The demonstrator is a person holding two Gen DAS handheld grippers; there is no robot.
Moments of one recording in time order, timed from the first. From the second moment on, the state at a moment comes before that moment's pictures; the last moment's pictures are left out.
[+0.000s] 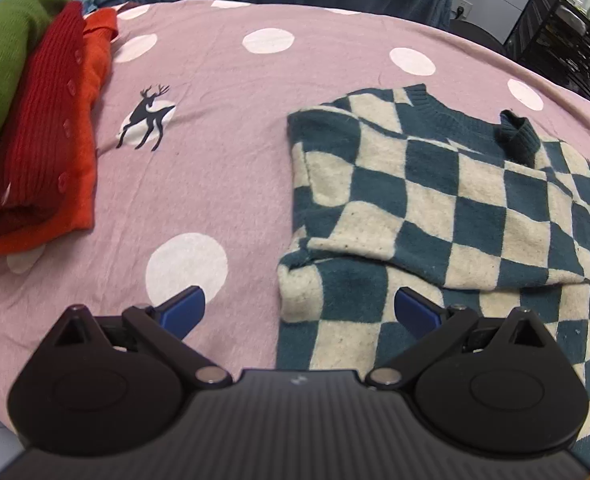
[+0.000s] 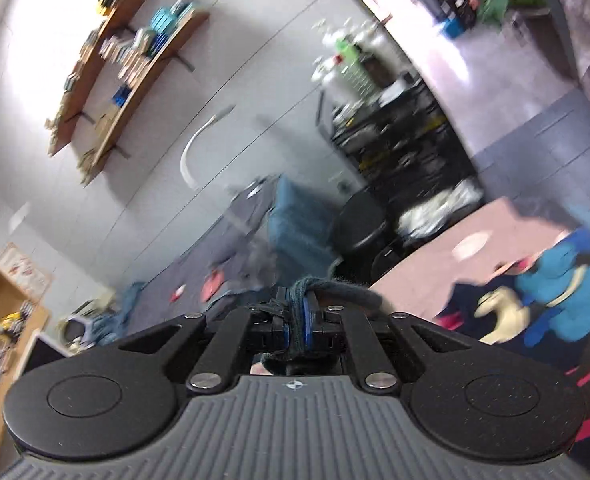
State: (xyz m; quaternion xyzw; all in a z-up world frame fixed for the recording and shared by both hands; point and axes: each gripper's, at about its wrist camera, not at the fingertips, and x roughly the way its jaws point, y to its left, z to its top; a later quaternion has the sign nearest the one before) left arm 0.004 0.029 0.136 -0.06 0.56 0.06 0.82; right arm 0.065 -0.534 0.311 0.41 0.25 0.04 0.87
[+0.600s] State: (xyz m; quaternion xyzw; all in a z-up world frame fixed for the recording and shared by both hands) left arm -0.047 0.081 0.136 -0.10 0.55 0.12 0.82; right arm 0.150 -0.228 0.218 0.35 0.48 0.29 0.75
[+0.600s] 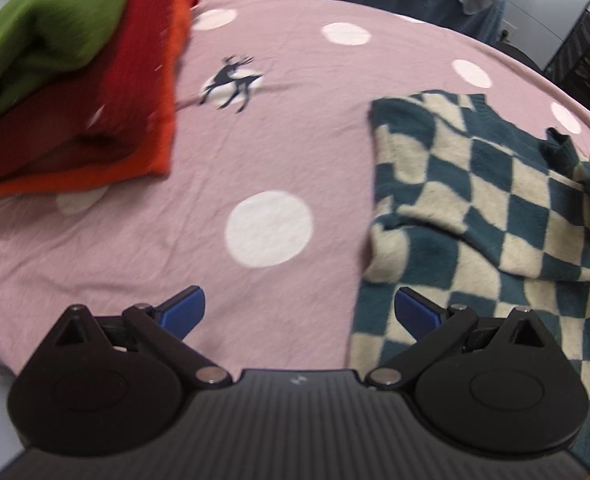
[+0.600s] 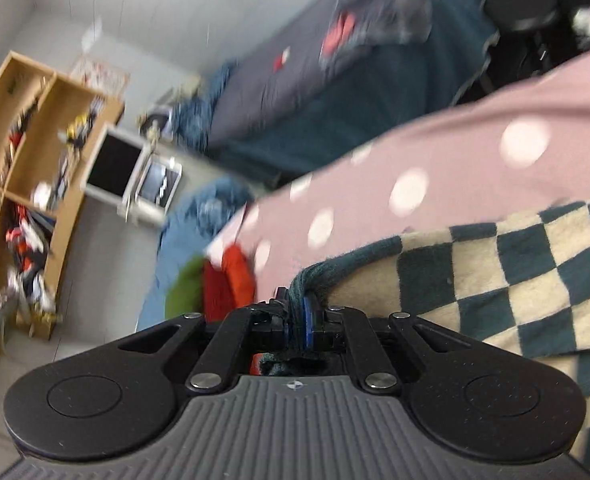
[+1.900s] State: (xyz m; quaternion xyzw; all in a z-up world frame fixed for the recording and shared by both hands) left arm 0.008 0.020 0.125 -0.06 0.57 0.03 0.82; right arm 0.153 -0.422 0.128 0.14 0.48 0.04 0.86
